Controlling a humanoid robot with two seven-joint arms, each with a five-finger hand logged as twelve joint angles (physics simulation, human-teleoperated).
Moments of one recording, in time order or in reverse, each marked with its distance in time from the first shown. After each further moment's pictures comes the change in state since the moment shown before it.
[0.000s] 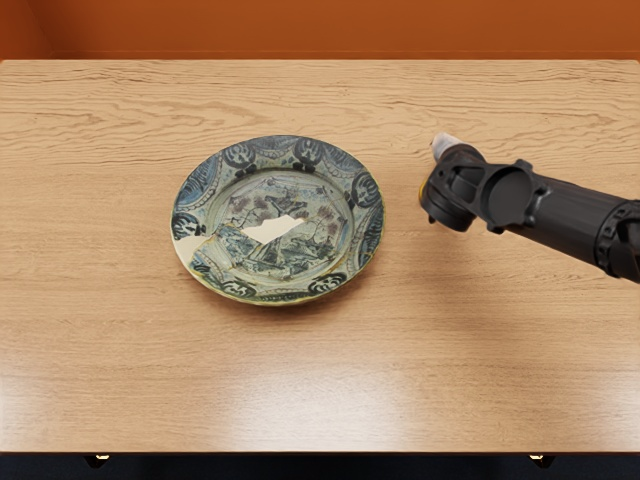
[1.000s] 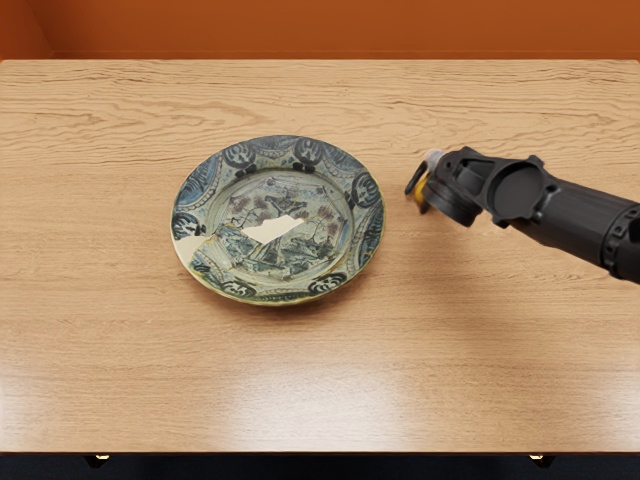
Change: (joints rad) left arm 0.000 0.000 0.000 0.000 0.000 0.000 0.000; right arm -0.028 -0.031 0.143 -0.003 0.015 0.143 -0.005
